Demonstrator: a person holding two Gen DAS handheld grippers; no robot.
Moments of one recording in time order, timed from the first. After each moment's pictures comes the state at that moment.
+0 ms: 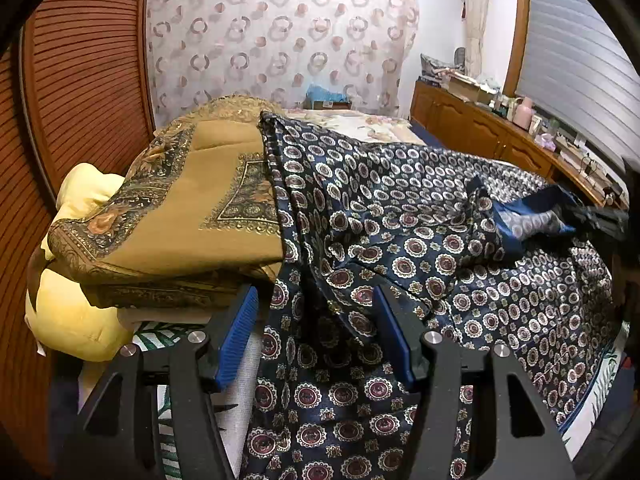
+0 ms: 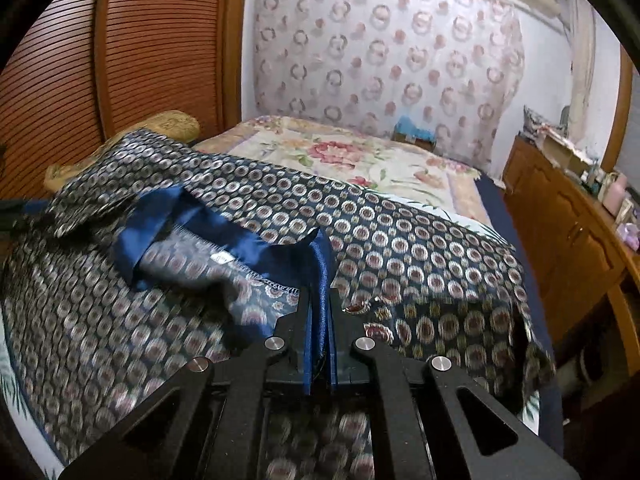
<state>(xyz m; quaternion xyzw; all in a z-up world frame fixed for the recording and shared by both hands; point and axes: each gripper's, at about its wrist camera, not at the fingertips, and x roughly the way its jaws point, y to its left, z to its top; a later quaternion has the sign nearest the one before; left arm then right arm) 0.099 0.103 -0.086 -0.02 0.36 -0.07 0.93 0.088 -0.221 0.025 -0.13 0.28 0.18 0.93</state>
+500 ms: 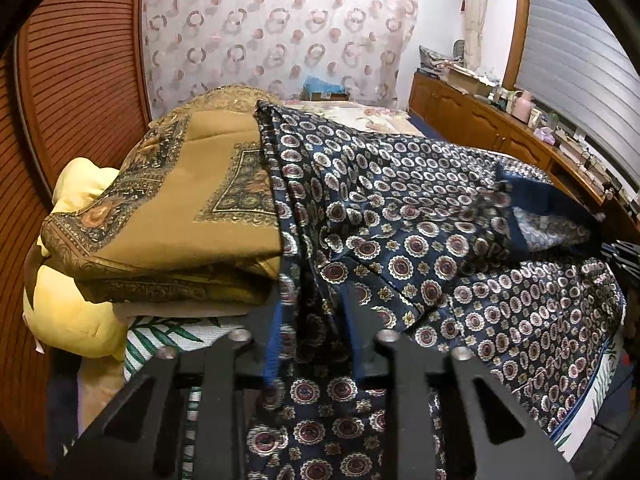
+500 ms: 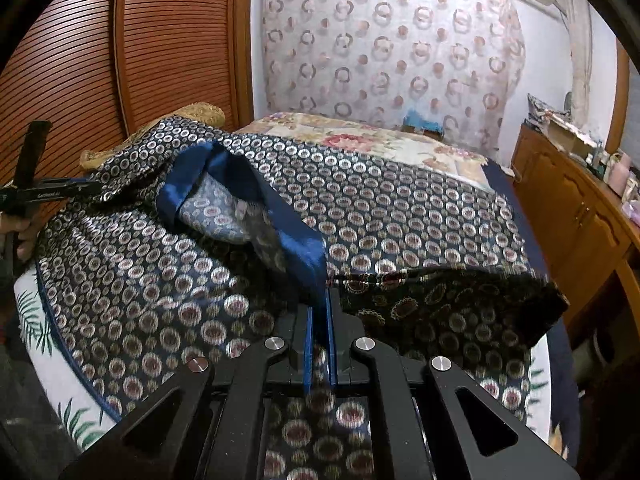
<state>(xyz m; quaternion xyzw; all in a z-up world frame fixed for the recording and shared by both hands) 0.108 0.101 -0.089 -0.02 0.37 -0.07 0.92 0.010 -0.263 0.014 -0.10 0.29 0.20 0.93</state>
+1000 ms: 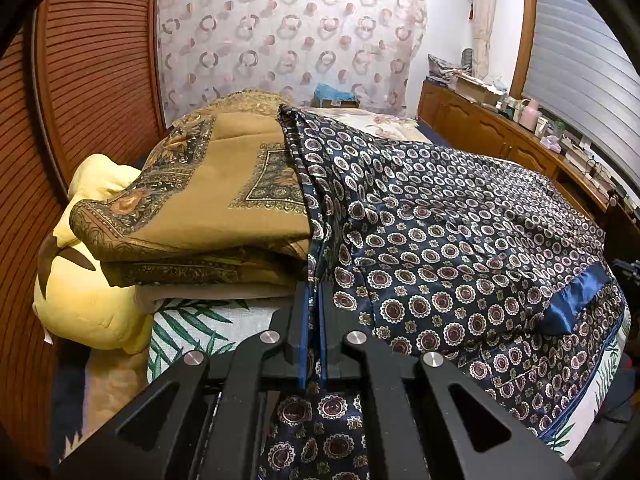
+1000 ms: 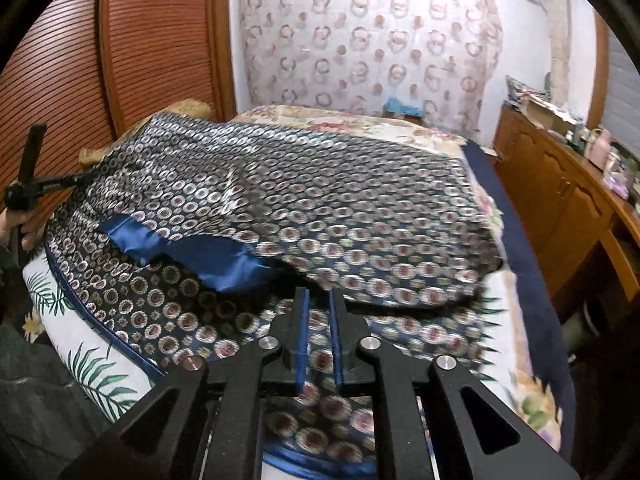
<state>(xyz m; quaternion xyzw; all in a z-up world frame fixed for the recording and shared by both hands) 0.092 0.113 -0.087 -0.02 0.36 -0.06 0.93 -0.056 -0.323 0.033 -0.08 0.30 0.17 0.93</state>
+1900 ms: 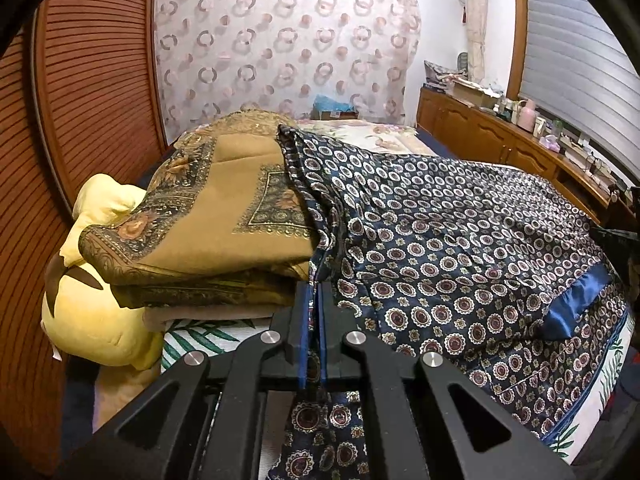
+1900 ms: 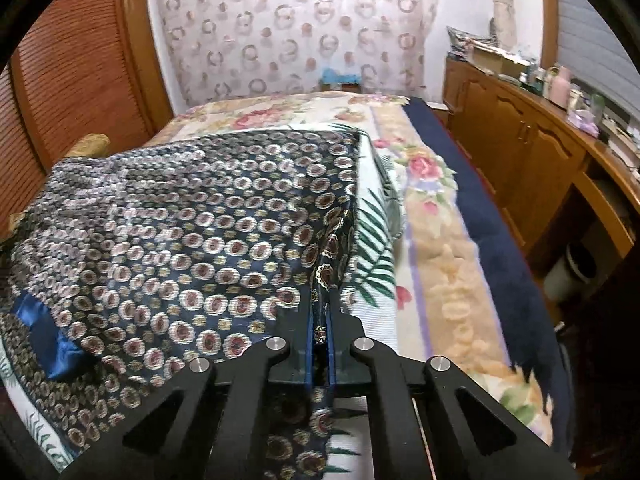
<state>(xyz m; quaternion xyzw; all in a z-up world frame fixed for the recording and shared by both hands) 0.090 0.112 -0.076 -0.01 0.34 -0.05 0.94 0.032 -0.407 0.048 -0.01 0.35 0.10 0.93</state>
